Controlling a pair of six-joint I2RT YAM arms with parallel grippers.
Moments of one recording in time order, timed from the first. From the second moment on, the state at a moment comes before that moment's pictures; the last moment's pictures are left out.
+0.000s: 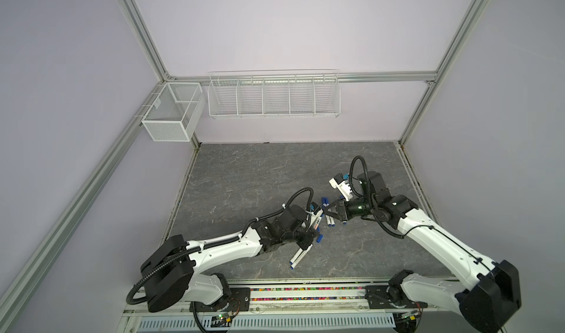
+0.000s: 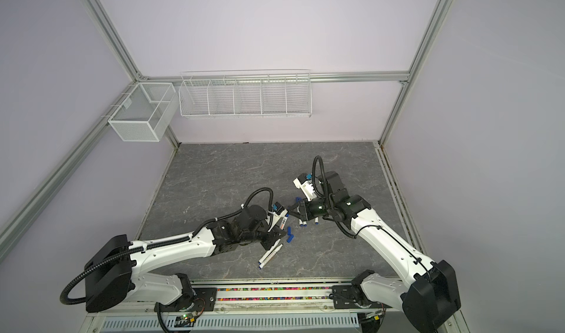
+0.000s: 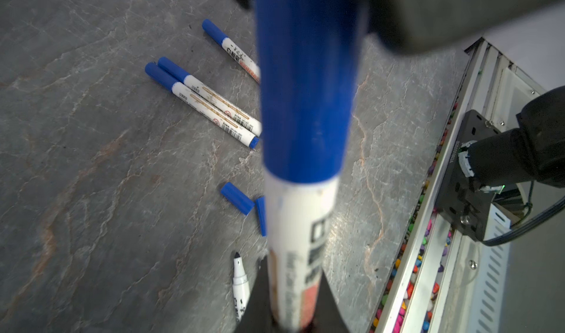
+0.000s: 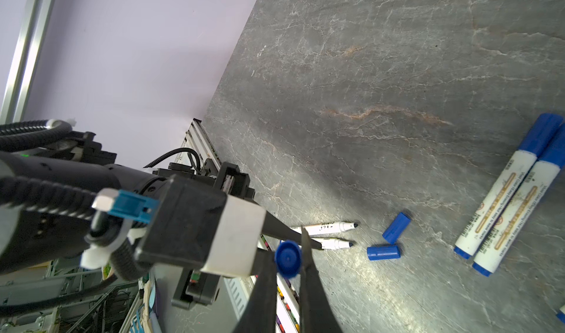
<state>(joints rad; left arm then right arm) -1.06 1.36 0.78 -0.12 0.12 -0.23 0.54 1.19 0.94 -0.56 -0.68 0.32</state>
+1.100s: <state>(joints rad) -0.98 1.33 0.73 0.28 0.18 -0.38 0.58 1.11 0.96 -0.58 -0.52 0.39</state>
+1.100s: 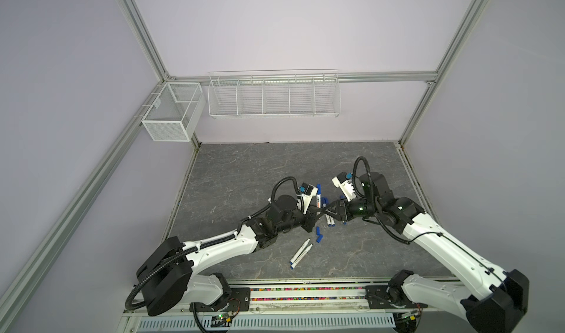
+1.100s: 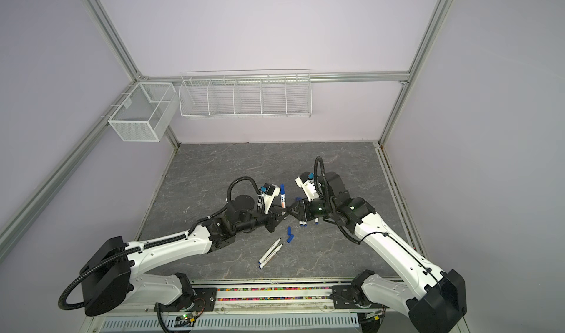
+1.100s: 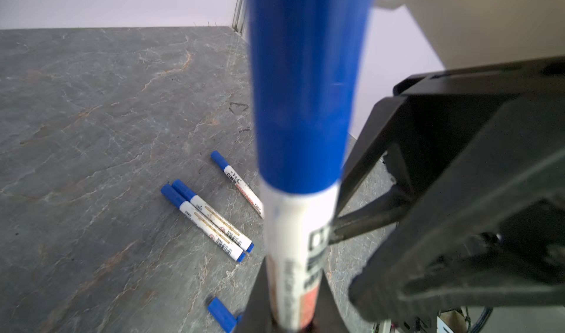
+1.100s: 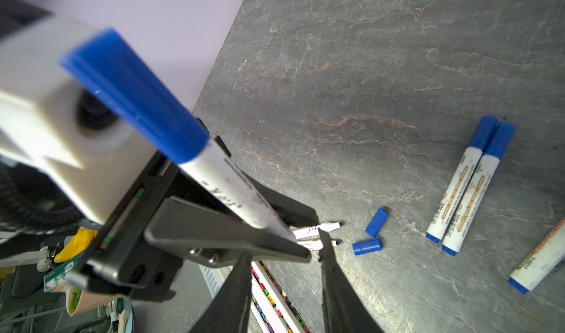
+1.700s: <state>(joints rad) -0.98 1.36 0.73 0.31 0.18 -0.40 0.60 1.21 0.99 -0.43 -0.56 0.42</state>
